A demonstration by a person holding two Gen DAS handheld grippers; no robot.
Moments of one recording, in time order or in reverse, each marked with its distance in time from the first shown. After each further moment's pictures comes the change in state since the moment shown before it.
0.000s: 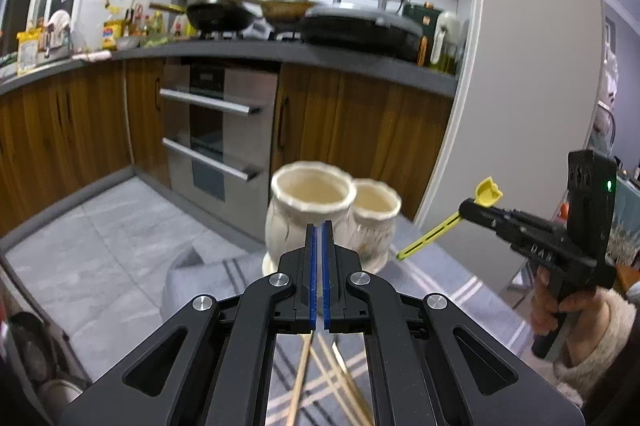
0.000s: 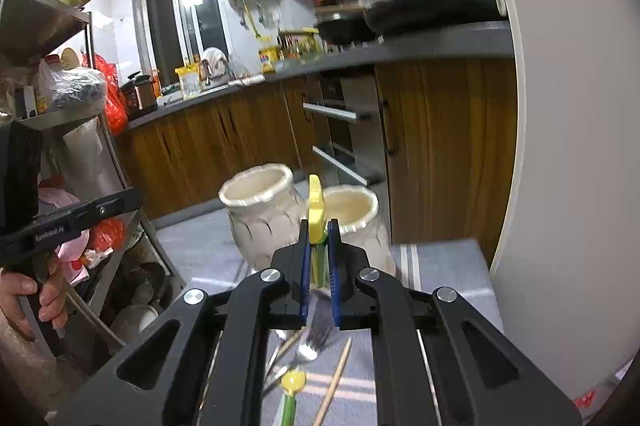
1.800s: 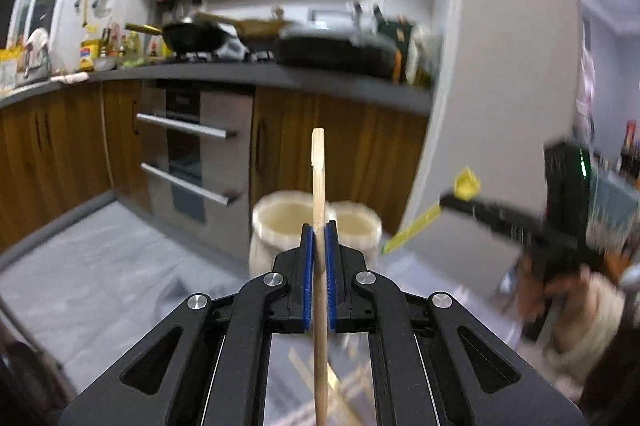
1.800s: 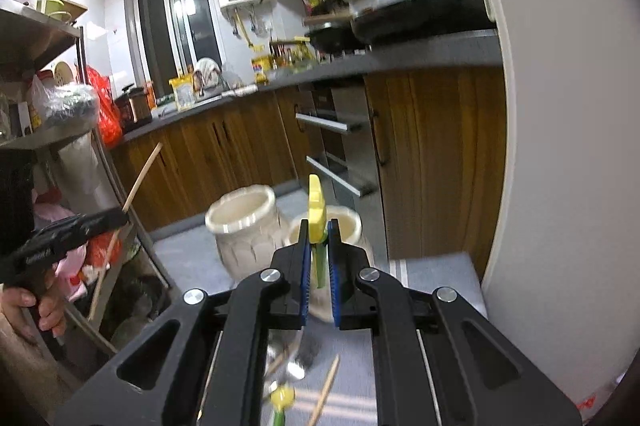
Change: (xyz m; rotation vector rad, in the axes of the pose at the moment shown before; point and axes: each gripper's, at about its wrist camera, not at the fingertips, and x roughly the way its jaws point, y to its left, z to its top) left arm 0.002 0.001 0.026 0.029 -0.107 -0.091; right arm -0.003 -0.005 0.037 0.003 -0.087 -0.014
